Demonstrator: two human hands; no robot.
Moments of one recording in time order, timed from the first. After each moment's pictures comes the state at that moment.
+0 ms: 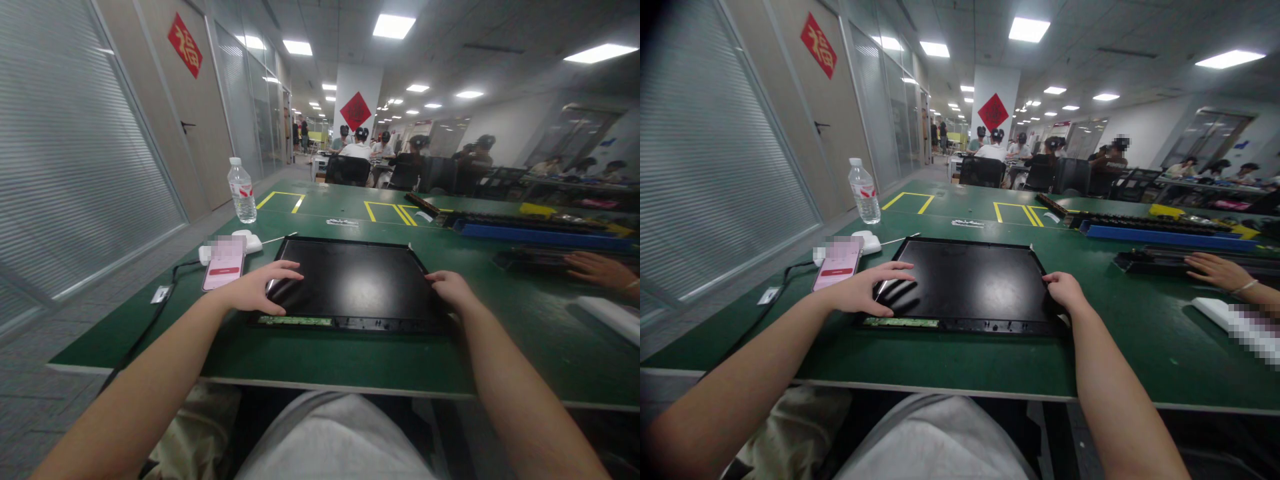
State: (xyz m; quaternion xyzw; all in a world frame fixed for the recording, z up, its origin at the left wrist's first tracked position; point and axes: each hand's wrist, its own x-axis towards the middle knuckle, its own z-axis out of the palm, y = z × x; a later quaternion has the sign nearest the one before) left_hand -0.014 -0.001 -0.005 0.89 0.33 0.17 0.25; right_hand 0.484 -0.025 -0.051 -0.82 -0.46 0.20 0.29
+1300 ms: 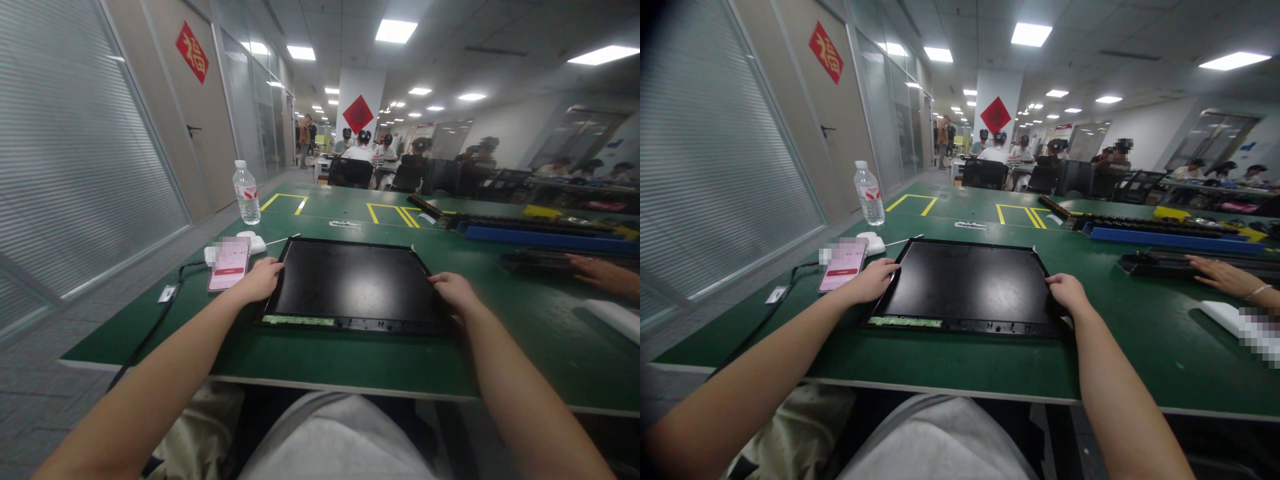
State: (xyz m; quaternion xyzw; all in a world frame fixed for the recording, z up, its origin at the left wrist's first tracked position) left_hand -0.008 0.030 -0.035 0.83 0.55 0.10 0.03; right_hand 0.488 -0.021 -0.053 -0.82 -0.47 0.16 0.29
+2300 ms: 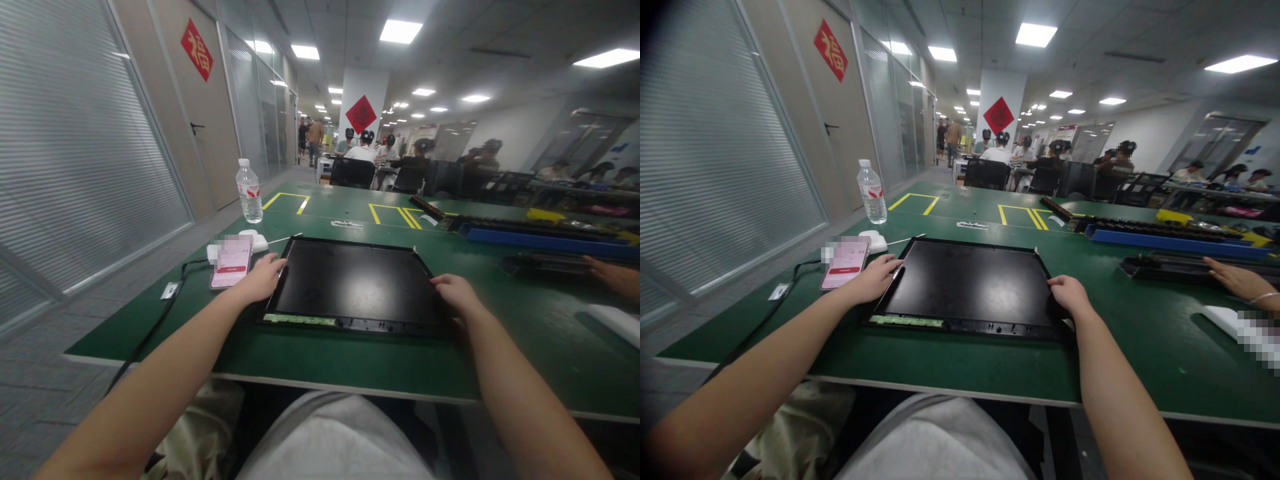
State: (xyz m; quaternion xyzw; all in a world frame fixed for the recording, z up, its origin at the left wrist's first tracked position) left_hand -0.009 0.026 -0.039 0.81 0.56 0.14 0.07; right_hand 0.485 -0.023 -0.049 -0.83 -0.47 0.17 0.27
